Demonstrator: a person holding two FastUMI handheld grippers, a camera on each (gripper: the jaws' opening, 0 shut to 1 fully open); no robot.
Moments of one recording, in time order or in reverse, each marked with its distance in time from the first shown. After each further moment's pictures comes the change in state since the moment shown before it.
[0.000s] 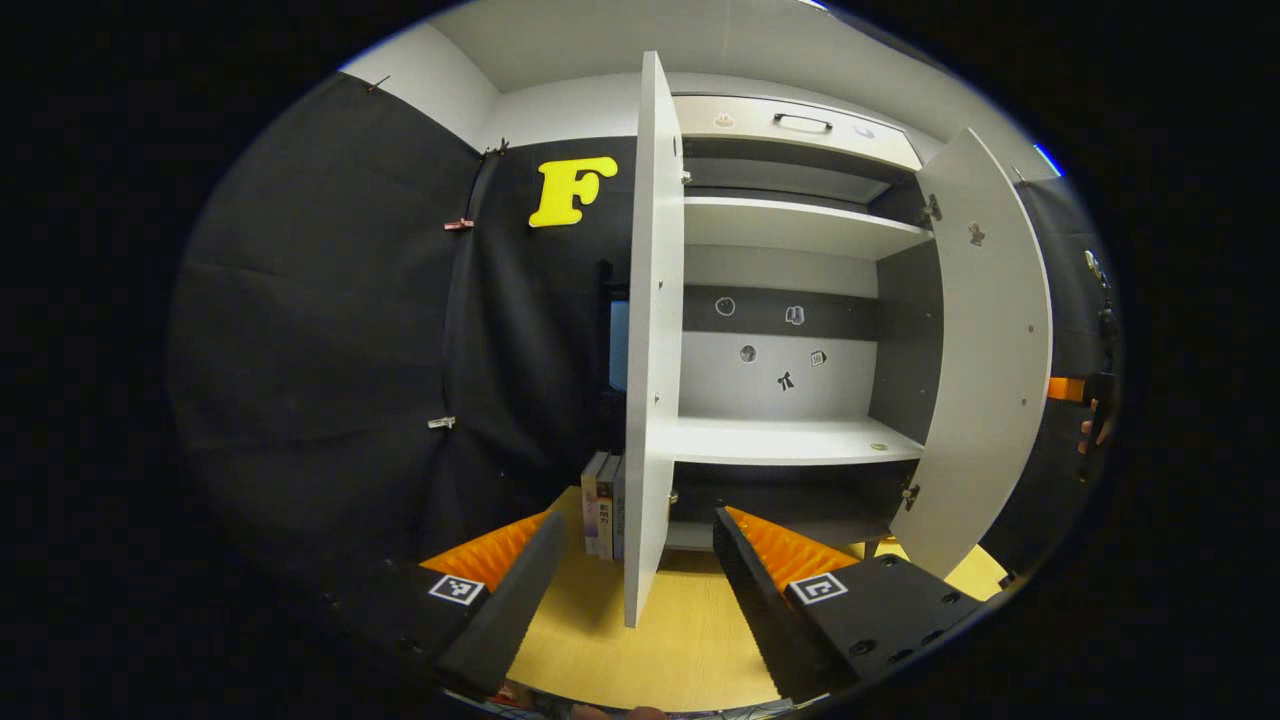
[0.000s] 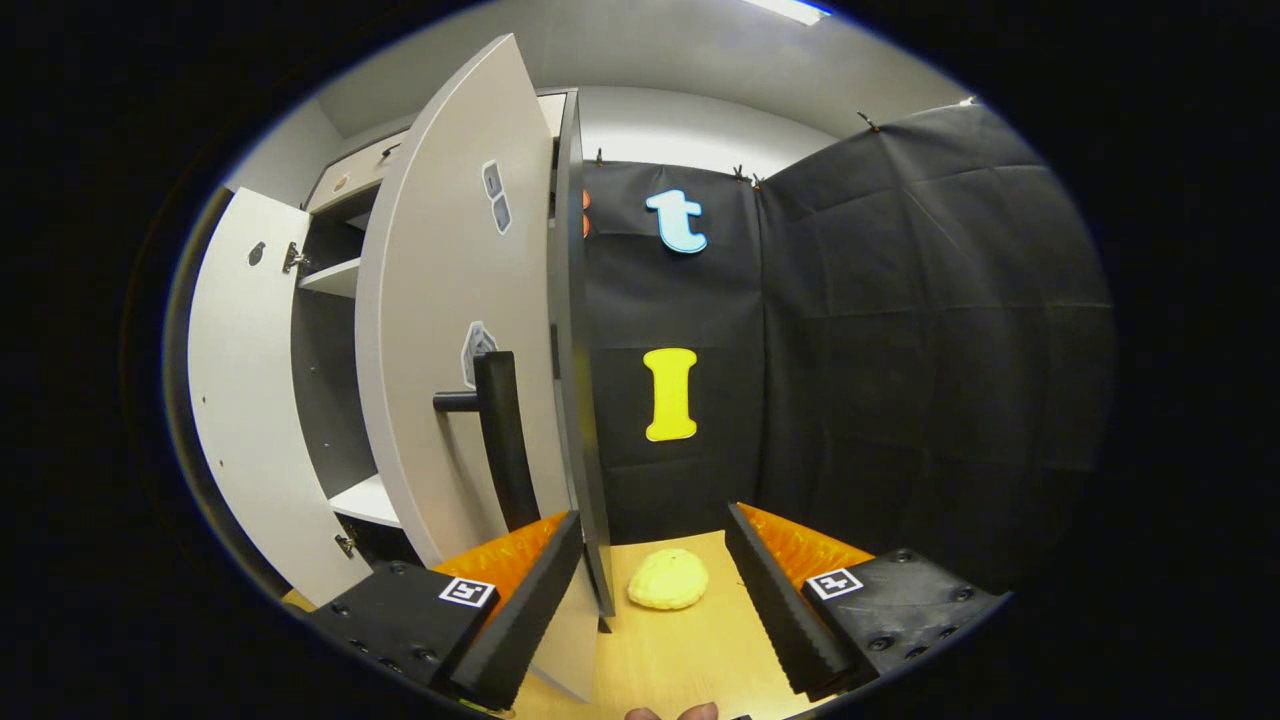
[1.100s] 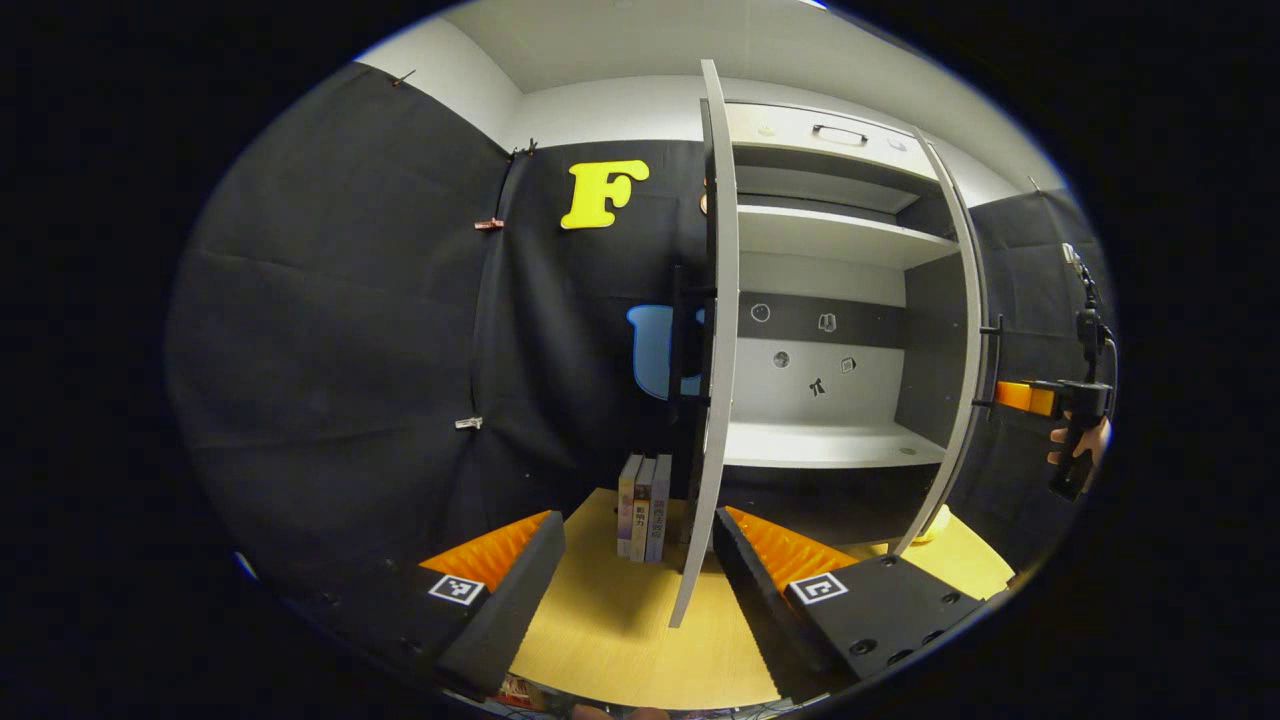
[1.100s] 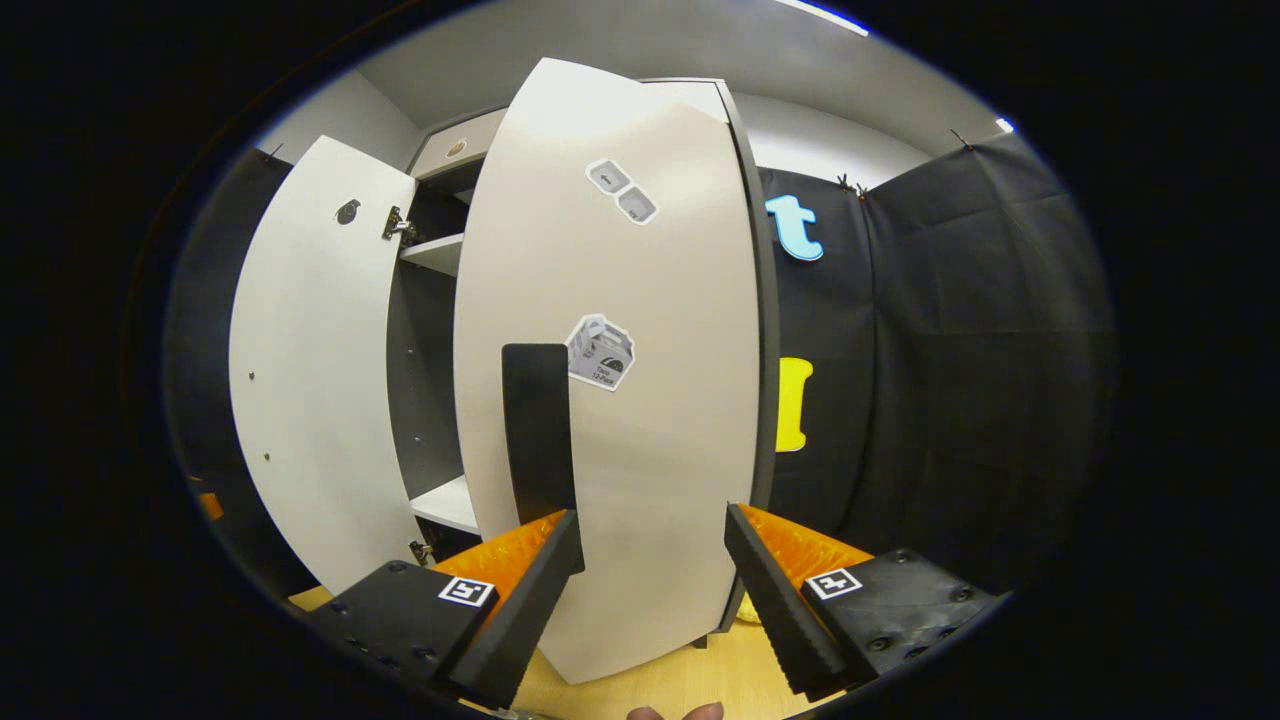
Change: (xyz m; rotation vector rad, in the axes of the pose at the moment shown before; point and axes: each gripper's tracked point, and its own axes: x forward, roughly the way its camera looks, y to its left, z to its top) left arm -0.003 0.057 0.003 -0.017 -0.008 0.054; right arm 0.027 0.155 -0.019 -0.068 -0.016 0.227
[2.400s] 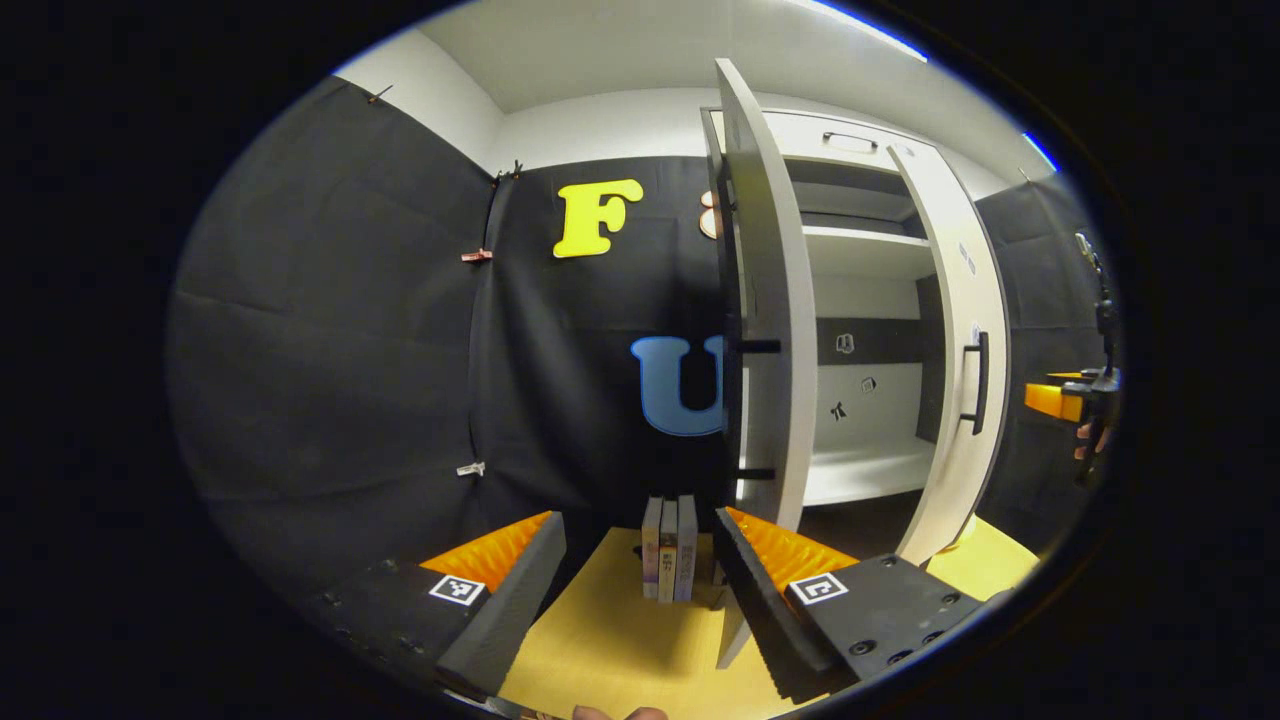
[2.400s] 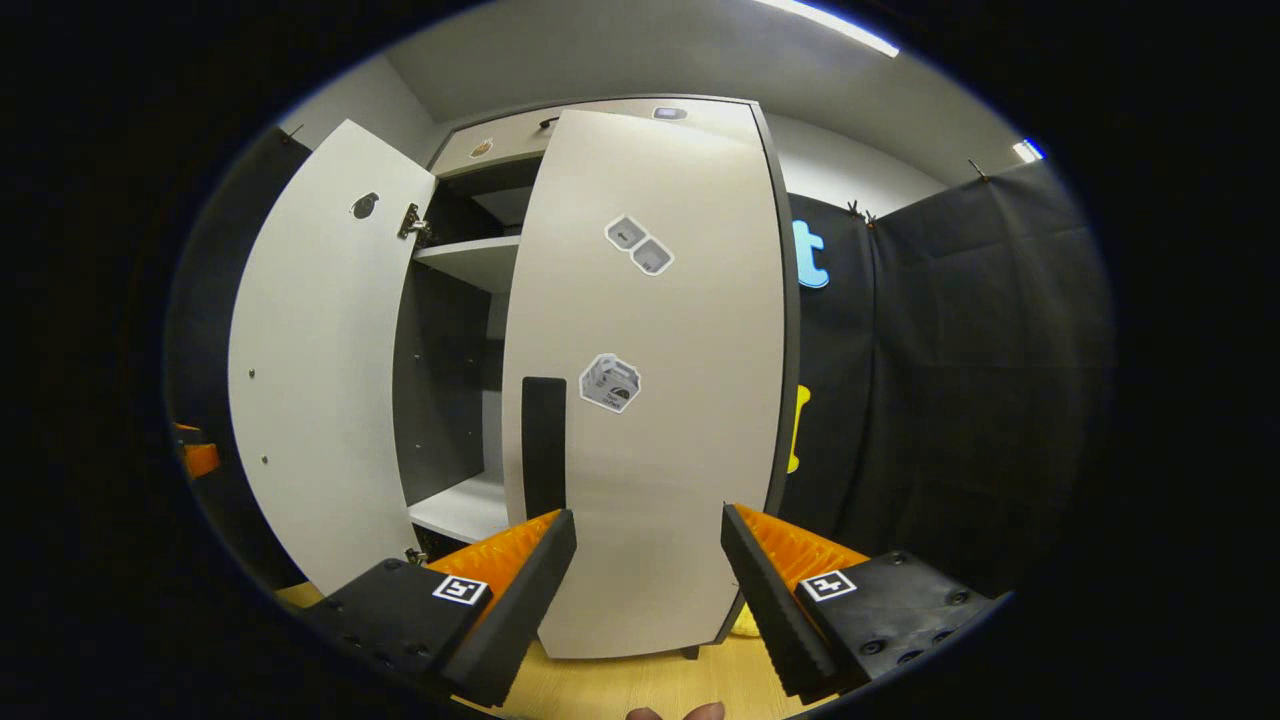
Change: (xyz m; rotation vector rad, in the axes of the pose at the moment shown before) left arm 0.076 0.034 0.061 0.065 -0.092 -0.035; right arm -0.022 0.007 0.026 -0.069 -0.035 -0.050
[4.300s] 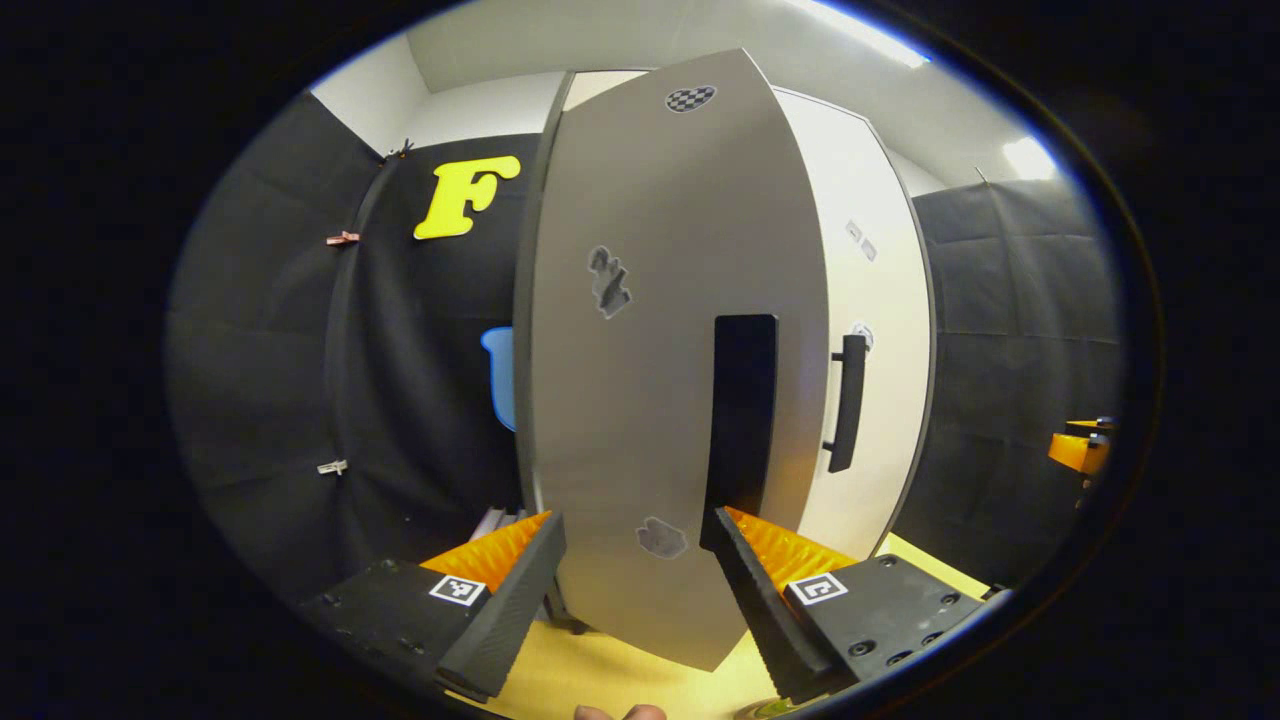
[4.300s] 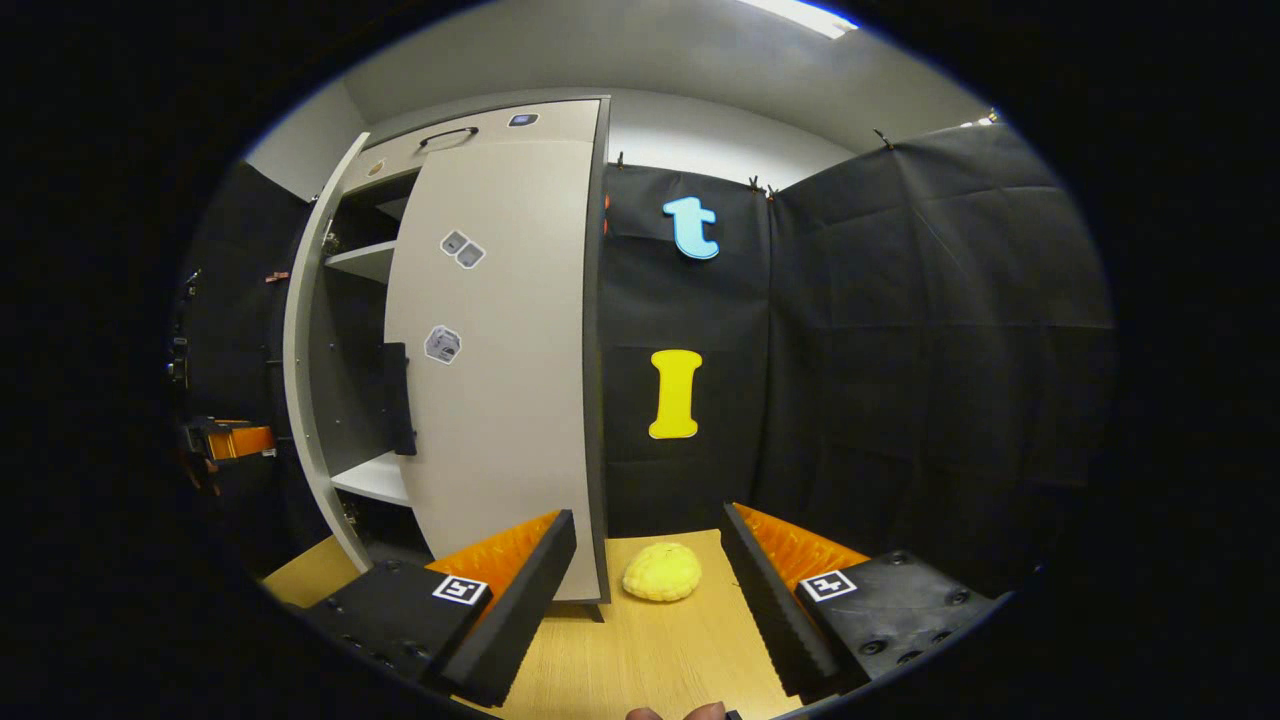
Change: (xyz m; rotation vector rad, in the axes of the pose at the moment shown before) left arm 0.070 -0.214 -0.004 -0.018 0.061 -0.287; right arm -0.067 -0.160 -0.031 0.071 0.059 -0.193
